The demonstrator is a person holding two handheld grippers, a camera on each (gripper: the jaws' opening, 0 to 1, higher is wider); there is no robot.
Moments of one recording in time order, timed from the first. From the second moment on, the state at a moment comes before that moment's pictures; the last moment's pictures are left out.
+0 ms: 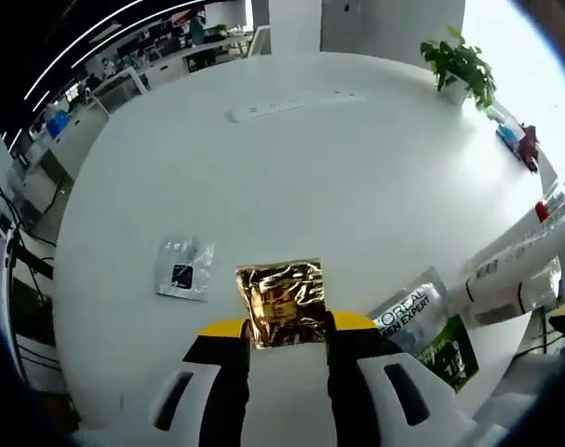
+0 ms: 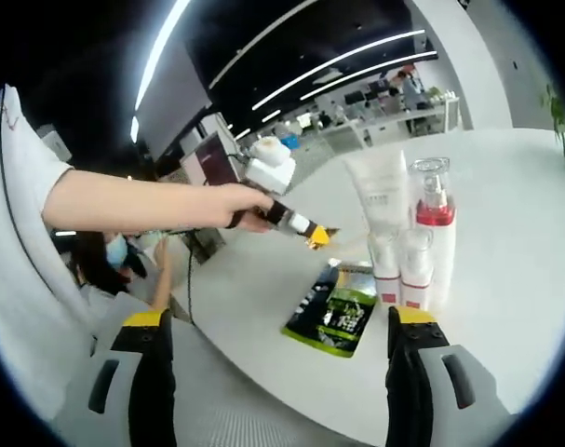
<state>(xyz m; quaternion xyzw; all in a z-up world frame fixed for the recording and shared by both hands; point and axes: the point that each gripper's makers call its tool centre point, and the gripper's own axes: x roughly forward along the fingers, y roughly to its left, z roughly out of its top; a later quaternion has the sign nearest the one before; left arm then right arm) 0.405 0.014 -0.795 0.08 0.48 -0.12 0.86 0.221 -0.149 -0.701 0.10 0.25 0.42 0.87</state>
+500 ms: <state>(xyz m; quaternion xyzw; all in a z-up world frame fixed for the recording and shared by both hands) 0.353 0.034 -0.799 0.04 0.50 -0.09 0.86 0.218 -0.145 -0.702 0.08 0.24 0.44 0.86</state>
